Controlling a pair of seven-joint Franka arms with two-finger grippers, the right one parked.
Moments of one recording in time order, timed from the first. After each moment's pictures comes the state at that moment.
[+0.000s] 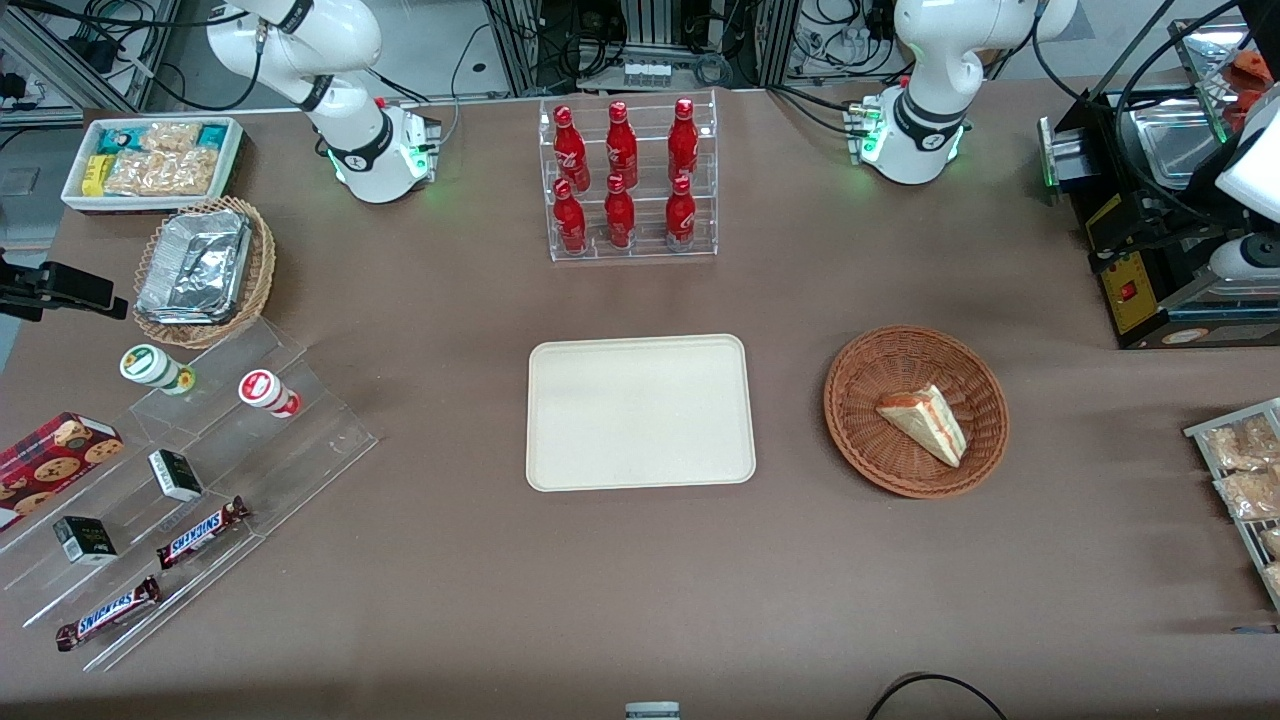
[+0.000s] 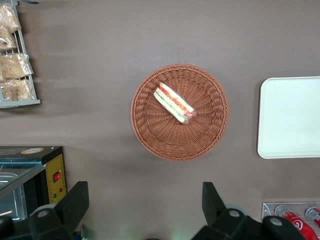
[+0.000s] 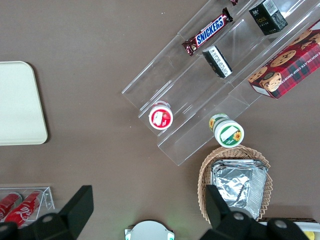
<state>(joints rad) -0.01 -0.03 -0.04 -1.52 0.01 1.48 -0.05</state>
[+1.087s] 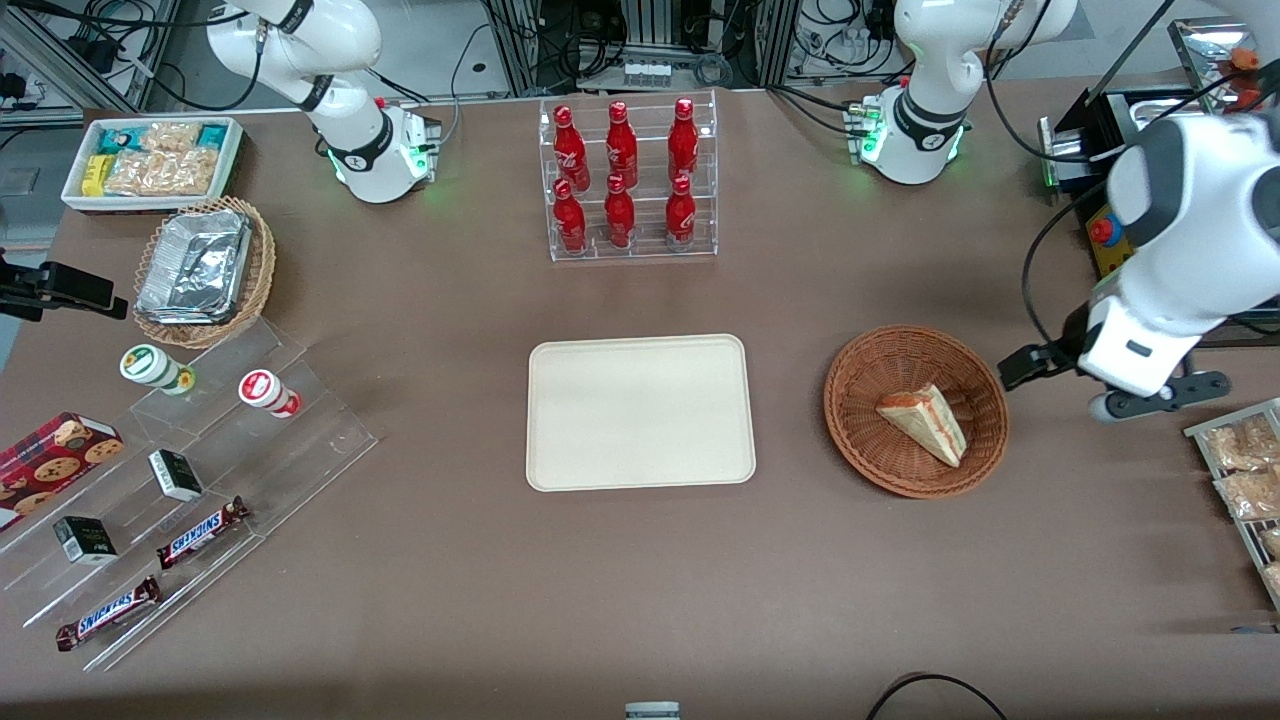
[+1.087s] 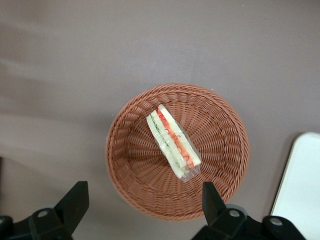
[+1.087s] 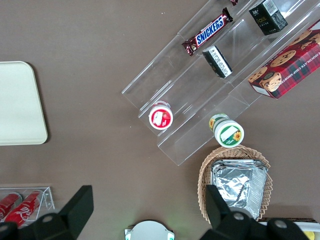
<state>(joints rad) -0.02 0.07 -0.05 -1.93 0.01 2.02 -0.35</state>
